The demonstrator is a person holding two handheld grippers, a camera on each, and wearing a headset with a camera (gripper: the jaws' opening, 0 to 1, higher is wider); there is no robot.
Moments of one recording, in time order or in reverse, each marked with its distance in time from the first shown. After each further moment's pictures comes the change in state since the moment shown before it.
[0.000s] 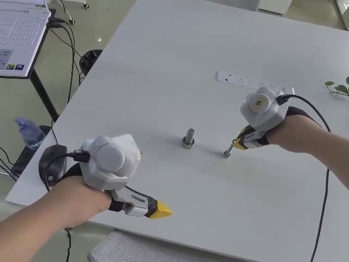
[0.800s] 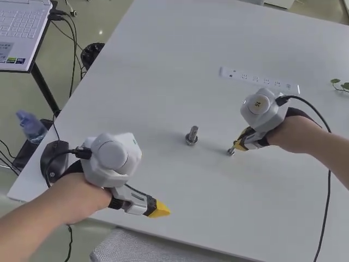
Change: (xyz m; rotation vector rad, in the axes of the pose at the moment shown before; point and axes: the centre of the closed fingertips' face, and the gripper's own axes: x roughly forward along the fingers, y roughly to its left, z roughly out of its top) left arm 0.002 0.006 -0.013 -0.019 0.034 -0.017; right arm 0.011 0.008 -0.002 -0.009 0.032 0.024
